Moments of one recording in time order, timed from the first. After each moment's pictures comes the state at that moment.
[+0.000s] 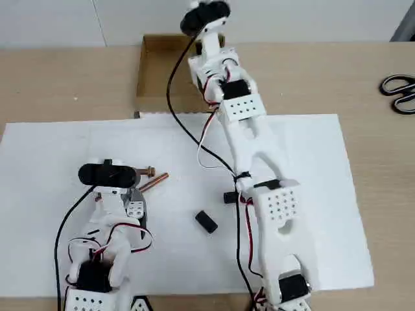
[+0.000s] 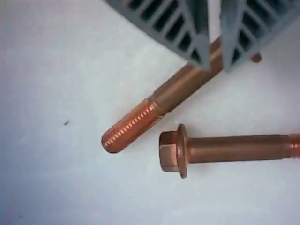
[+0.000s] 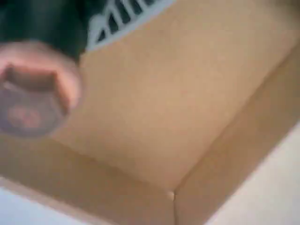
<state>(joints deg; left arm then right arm) 2.7 -99.6 93.5 57.1 8.3 -20.0 52.0 -54.5 36.7 5.4</state>
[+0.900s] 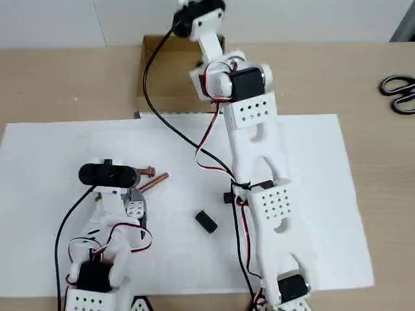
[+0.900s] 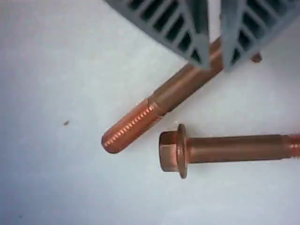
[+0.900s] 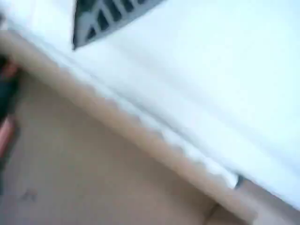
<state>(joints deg) 2.7 -99.6 93.5 57.1 8.3 -21.8 52.3 -93.7 96.5 8.3</state>
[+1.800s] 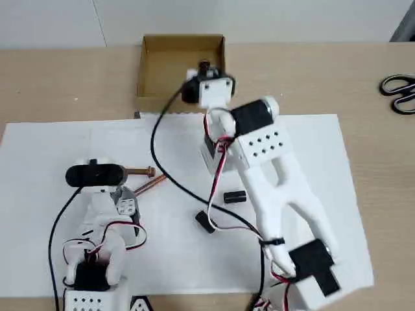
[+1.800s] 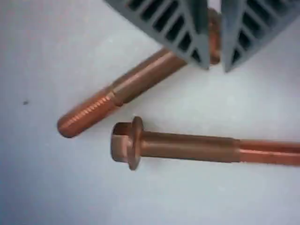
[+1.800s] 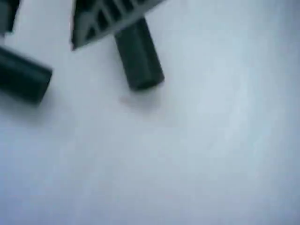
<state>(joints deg) -2.4 -99.6 93.6 57.1 11.0 -27.3 -2.8 -7.2 98.8 -2.2</state>
